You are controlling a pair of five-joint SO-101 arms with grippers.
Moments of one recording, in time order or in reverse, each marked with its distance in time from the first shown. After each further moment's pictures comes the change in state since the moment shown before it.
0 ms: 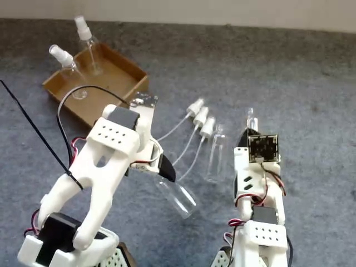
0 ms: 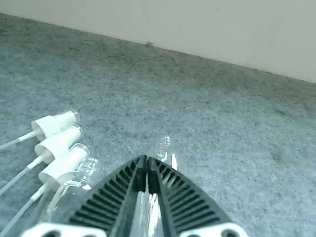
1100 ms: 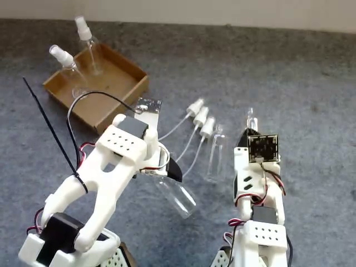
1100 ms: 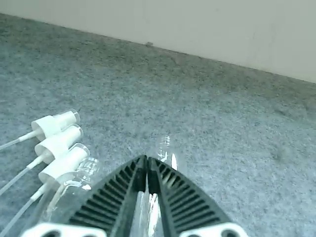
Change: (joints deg) left arm 4.0 0.0 6.2 -8.8 7.2; right arm 0.0 0.0 0.0 0.0 0.0
